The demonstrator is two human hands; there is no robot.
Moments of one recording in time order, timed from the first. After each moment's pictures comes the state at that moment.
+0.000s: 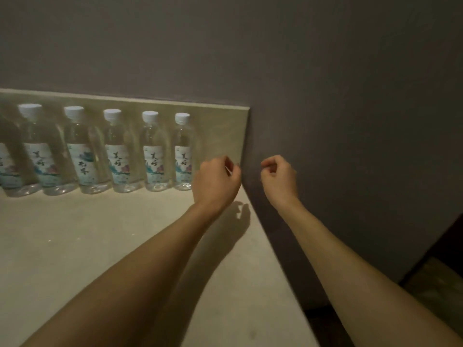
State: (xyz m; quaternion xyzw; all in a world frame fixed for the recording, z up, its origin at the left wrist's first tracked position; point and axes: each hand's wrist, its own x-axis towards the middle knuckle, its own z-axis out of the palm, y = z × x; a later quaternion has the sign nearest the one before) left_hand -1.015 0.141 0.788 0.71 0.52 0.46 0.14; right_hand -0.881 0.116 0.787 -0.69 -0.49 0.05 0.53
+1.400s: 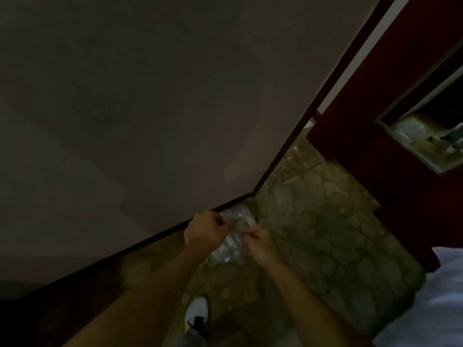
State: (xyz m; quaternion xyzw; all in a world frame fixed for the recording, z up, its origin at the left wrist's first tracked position) left_hand -0.258 -0.017 0.480 0.75 0.50 0.00 0.43; right_hand -0.151 -0.123 0.445 -0.85 -0.18 0.36 0.34
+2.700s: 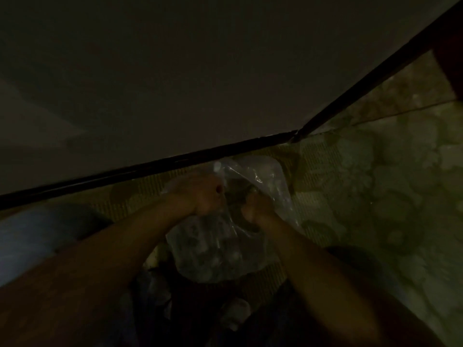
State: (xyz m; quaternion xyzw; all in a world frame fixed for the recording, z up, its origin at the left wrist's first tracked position) left_hand -0.010 0.107 -0.092 0.79 0.39 -0.23 0.42; right_hand 0.123 0.016 -0.163 -0.83 -0.34 0.43 -0.10
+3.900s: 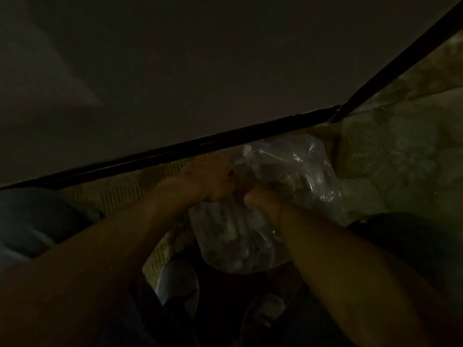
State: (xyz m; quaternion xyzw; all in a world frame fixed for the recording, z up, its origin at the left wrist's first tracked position) left_hand -0.036 0.110 -0.119 0.82 0.40 -0.24 0.34; right_hand 0.077 0.033 -0.165 -0.76 -0.37 0.54 0.03
